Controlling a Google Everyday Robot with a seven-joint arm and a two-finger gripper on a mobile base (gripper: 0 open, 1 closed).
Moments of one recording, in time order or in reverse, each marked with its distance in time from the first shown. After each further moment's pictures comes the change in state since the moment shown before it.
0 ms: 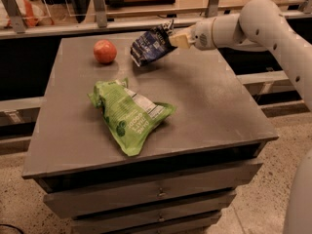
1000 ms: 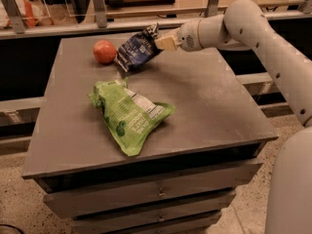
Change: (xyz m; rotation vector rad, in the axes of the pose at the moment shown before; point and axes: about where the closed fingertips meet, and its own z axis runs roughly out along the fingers) arm -0.006 0.028 0.037 -0.118 -0.003 -0.006
